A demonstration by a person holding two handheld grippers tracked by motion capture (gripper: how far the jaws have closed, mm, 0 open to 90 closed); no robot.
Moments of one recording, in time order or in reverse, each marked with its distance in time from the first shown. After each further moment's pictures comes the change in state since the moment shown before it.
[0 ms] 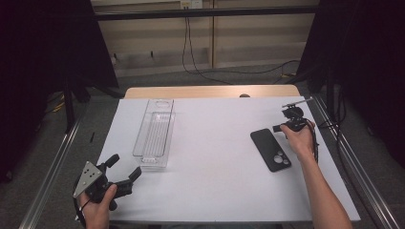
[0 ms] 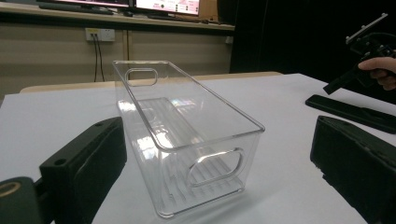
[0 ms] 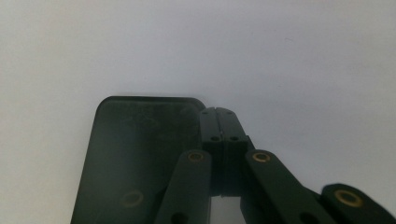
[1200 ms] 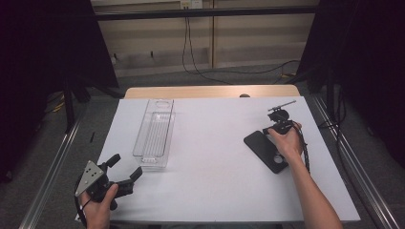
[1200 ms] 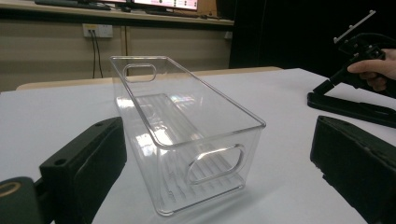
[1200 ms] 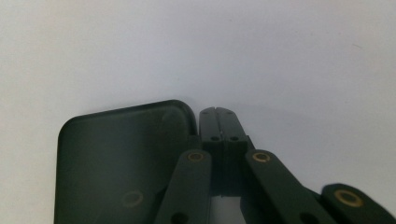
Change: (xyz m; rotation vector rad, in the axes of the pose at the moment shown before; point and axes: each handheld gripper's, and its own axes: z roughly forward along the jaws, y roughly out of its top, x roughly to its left) left arm 0.000 -0.001 0.004 0.023 -0.005 0.007; right arm 0.031 0.003 0.025 0.028 -0.027 -0.083
